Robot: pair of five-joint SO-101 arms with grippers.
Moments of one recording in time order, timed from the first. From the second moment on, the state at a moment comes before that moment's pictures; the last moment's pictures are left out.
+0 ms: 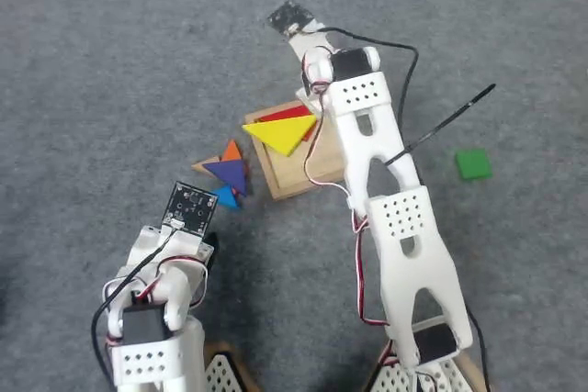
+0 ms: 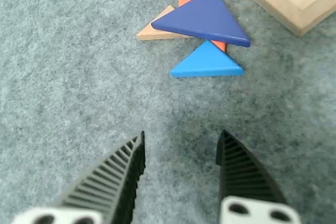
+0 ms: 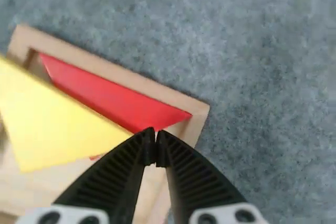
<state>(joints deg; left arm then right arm) -13.1 -103.1 96.9 69.4 -21.6 -23.6 65.8 -80.2 85.3 24.4</state>
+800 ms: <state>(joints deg) -13.1 -103.1 96.9 69.4 -21.6 -32.6 71.6 -75.0 73.9 -3.0</state>
